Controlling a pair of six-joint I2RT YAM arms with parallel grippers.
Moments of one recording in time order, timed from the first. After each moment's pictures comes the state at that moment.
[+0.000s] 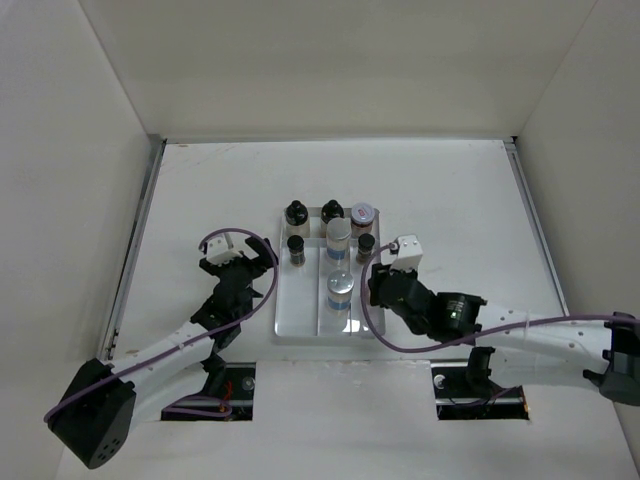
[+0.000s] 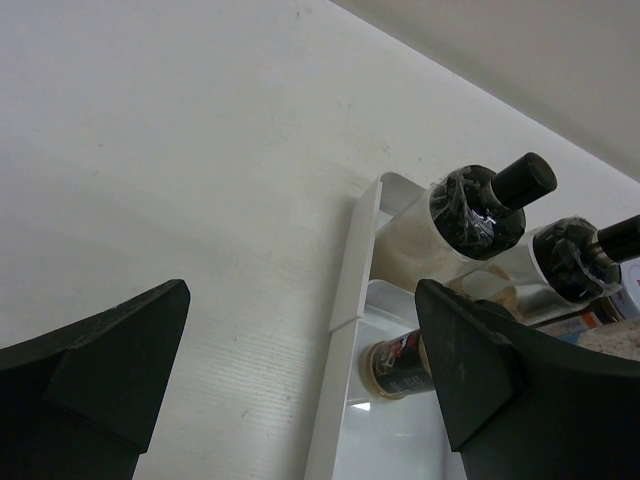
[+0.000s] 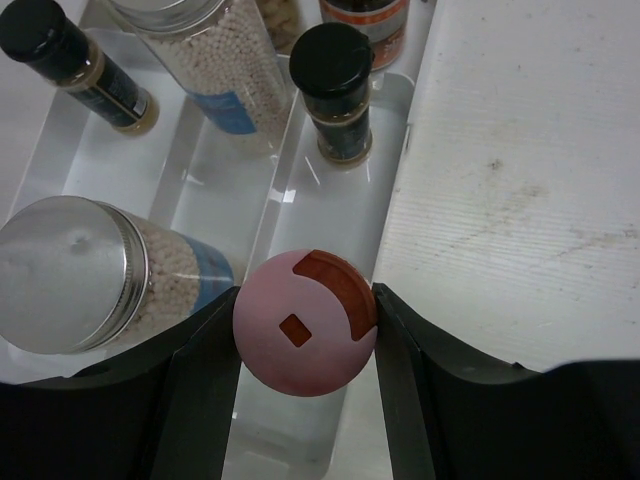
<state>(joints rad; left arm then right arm) -0.62 0.87 0.18 0.52 -0.73 -0.57 1.17 1.01 0.66 -0.32 0.76 0.64</state>
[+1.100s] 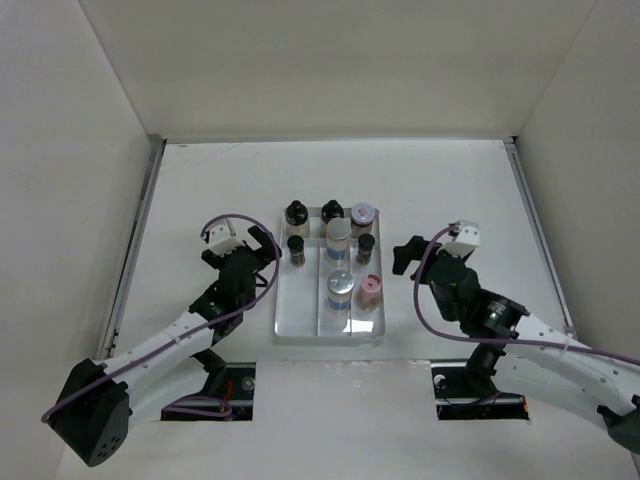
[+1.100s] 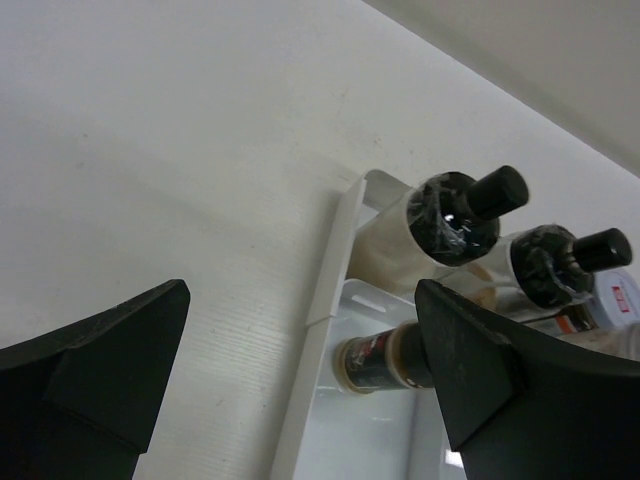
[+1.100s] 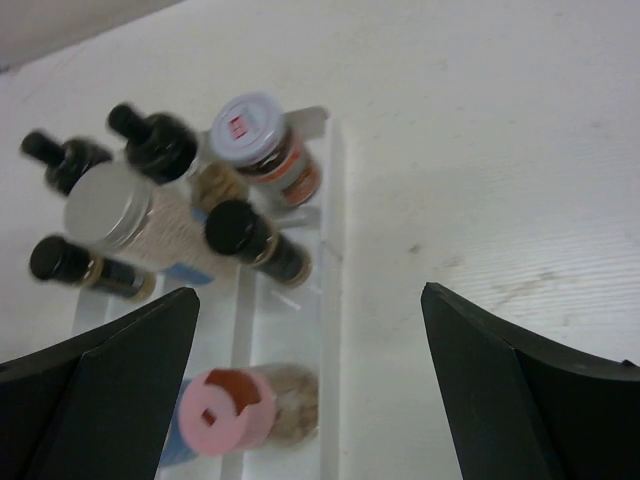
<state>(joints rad) -0.62 0.88 0.32 0.28 -0.73 -0.66 0.92 0.75 0.58 -0.21 0.75 0.64</state>
